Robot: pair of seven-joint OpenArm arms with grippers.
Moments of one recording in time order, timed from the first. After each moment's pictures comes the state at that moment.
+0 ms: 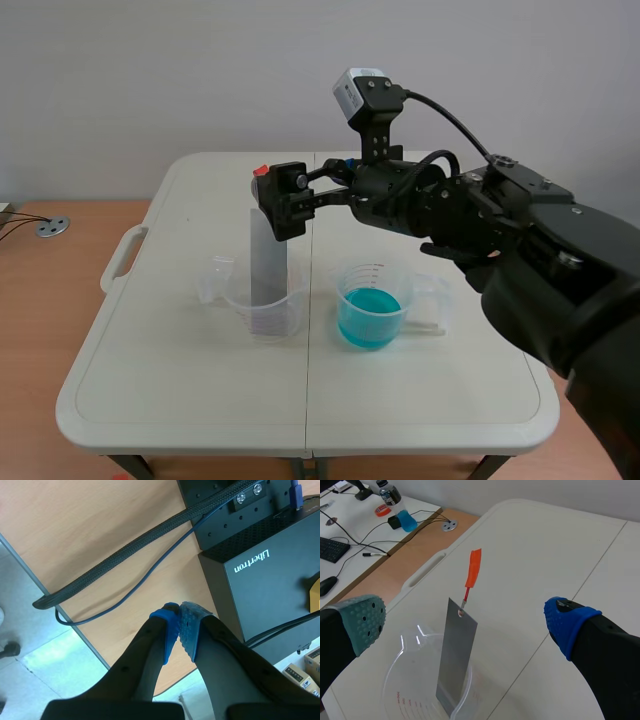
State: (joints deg) left arm 63.1 -32.3 4.8 76.0 -10.1 -25.9 -5.5; right arm 16.9 7.7 -22.5 69.9 26.0 25.3 -12.2
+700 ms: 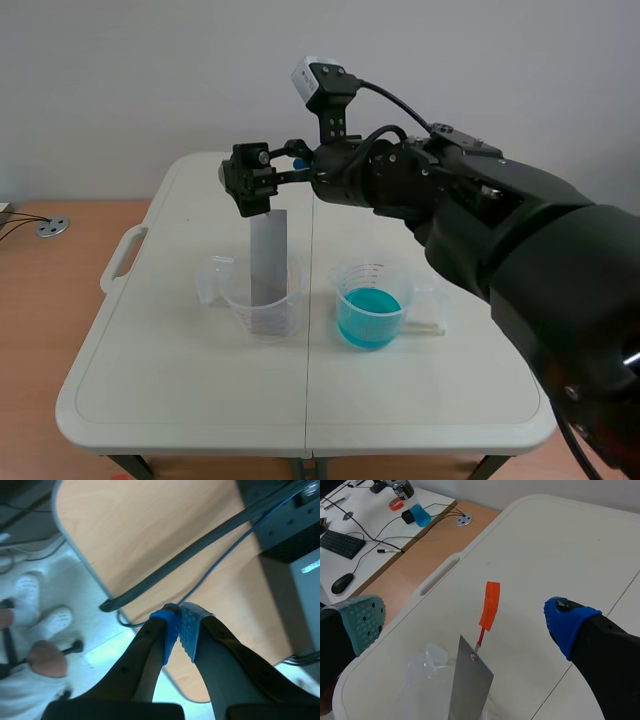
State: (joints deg) left arm 63.1 -32.3 4.8 76.0 -2.4 -12.8 -8.8; right arm 28.4 1.4 -25.3 53.6 27.8 28.4 -13.2
